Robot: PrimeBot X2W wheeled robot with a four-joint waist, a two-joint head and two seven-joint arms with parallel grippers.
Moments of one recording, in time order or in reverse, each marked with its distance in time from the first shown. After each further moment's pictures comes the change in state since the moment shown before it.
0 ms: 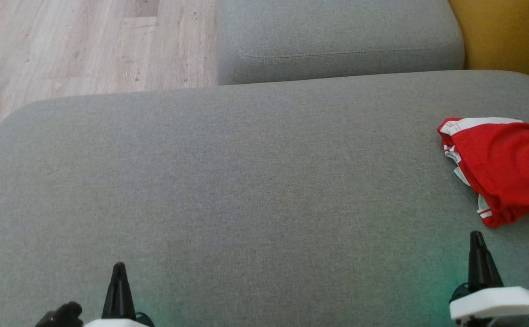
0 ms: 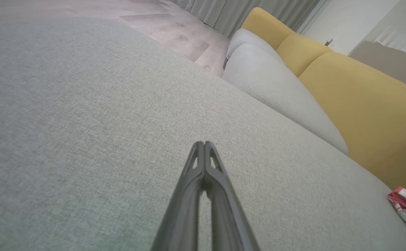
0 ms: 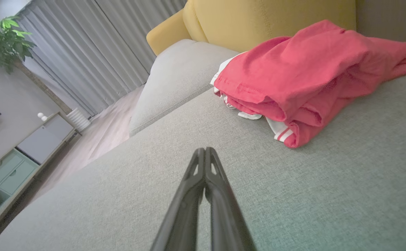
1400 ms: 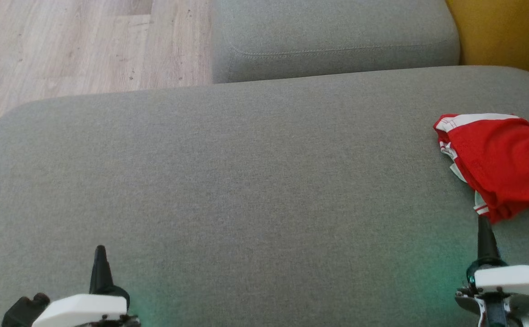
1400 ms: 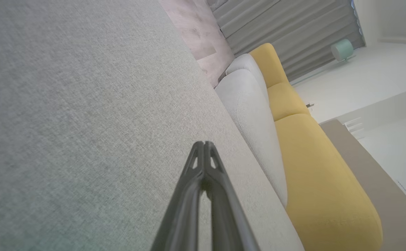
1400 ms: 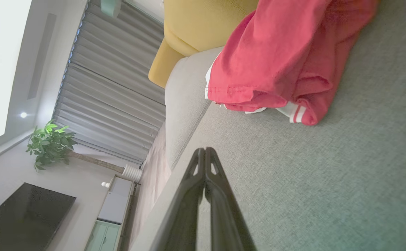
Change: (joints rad) left arm -0.084 -0.002 0.077 0.003 -0.475 -0.052 0.118; right arm -0.077 0.000 -0.020 0.006 0.522 0.000 0.115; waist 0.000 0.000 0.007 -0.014
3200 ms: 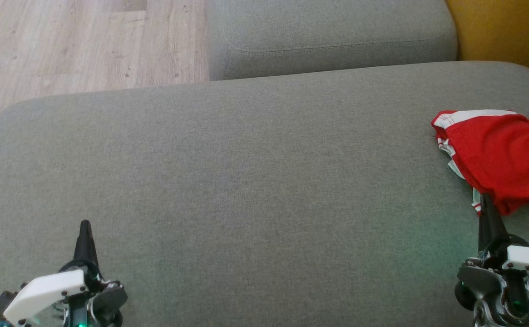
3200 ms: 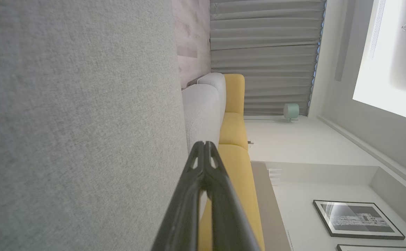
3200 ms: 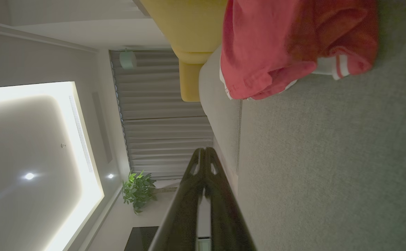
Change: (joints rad) left arm -0.098 -0.008 0.091 0.002 -0.503 -0.052 0.124; right arm -0.088 0.000 -0.024 0.006 0.555 0.000 0.122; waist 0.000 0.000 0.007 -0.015
